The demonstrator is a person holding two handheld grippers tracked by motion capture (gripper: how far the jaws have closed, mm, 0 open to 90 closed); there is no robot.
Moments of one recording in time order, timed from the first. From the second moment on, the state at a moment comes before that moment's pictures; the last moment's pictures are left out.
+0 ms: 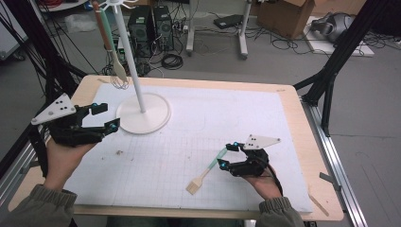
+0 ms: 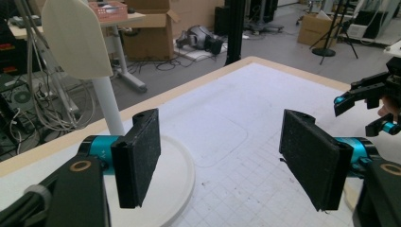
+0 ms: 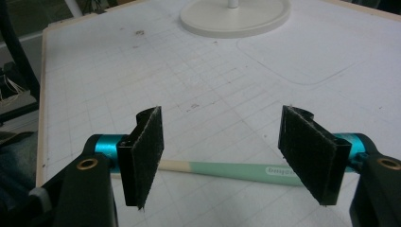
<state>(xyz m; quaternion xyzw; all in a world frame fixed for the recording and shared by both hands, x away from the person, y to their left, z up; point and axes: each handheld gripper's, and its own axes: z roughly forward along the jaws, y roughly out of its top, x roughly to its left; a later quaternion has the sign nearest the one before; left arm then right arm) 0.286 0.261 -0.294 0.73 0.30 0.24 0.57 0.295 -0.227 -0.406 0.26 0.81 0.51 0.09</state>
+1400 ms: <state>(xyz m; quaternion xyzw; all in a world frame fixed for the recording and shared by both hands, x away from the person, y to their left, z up) 0.283 0.254 -0.376 0.76 0.31 0.22 0.53 0.291 -0.203 -0.433 0.21 0.87 0.44 0.04</state>
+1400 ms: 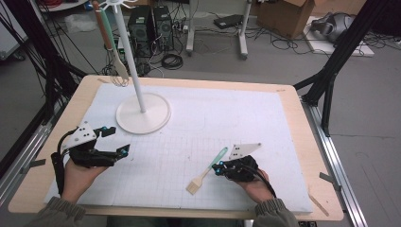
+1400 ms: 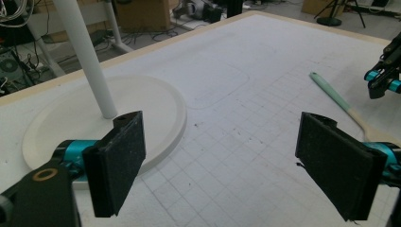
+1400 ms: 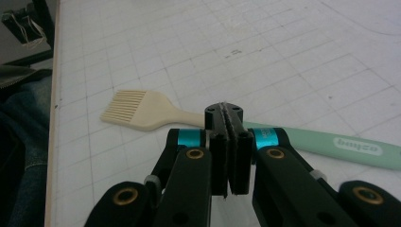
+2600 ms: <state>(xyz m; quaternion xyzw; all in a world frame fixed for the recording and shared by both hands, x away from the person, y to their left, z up) 0.283 0.241 -0.394 0.77 0.29 0.22 0.52 0.288 -0.160 -0.442 0.17 0.89 0.43 0.02</state>
